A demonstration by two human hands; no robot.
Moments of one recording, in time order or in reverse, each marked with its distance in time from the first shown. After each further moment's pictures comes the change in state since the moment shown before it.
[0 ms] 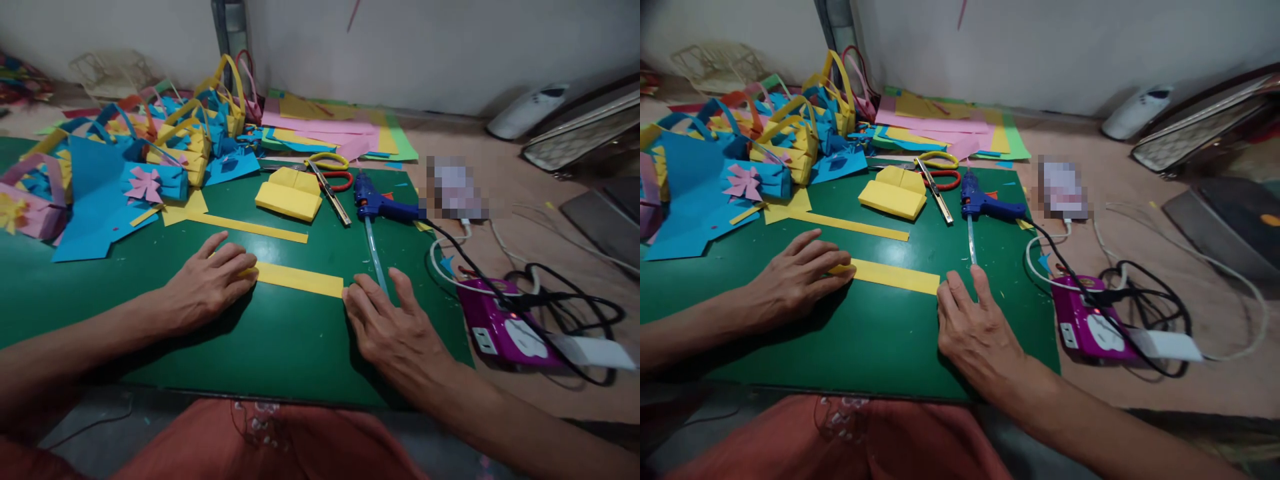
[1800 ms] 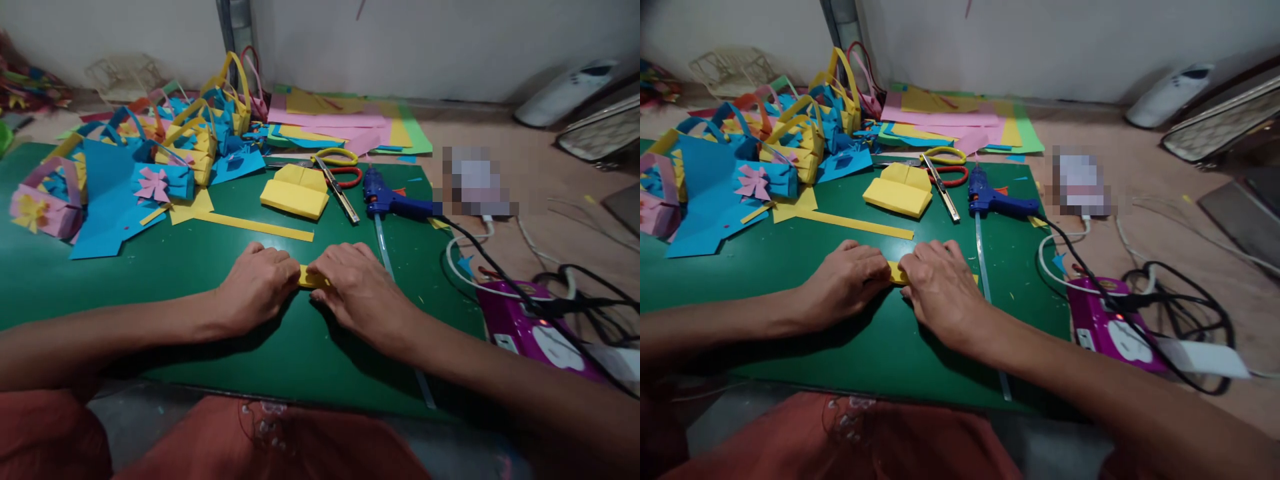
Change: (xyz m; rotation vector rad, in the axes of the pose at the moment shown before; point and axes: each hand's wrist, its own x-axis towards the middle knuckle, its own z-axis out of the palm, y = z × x) left_hand 0.054 0.032 0.005 -0.362 -0.152 -0.329; right_hand 0.060 0.013 0.000 0.748 -0.199 0.225
